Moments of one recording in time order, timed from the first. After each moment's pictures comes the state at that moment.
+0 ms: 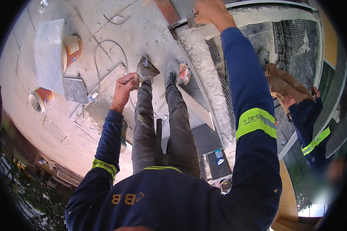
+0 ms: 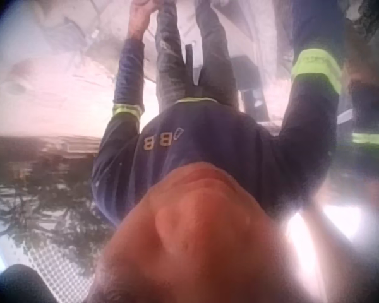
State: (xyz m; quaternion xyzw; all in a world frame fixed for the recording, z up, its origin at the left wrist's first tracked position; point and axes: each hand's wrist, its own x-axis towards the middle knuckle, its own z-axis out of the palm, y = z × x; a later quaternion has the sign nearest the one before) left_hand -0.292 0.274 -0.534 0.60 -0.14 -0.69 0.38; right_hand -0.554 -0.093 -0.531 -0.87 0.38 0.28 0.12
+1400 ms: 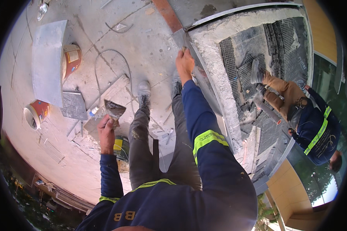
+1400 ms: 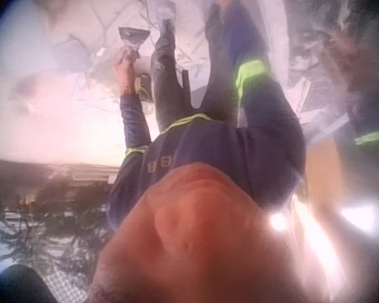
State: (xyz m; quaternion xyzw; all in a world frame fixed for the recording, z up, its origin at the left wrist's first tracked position) left_hand -0.166 0.451 -0.515 0.64 -0.14 -0.60 0.45; right_hand -0.470 0.181 -0.713 -0.57 0.78 -0.11 0.21
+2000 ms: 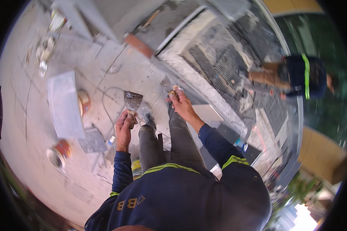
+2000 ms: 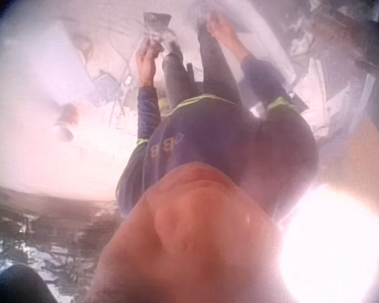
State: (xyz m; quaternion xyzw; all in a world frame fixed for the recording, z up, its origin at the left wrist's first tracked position) left_hand -0.207 0.368 -0.324 0.53 -0.26 -0.69 0.41; right_hand -0.499 0.332 -0.342 -0.34 0.69 -0.24 0.59
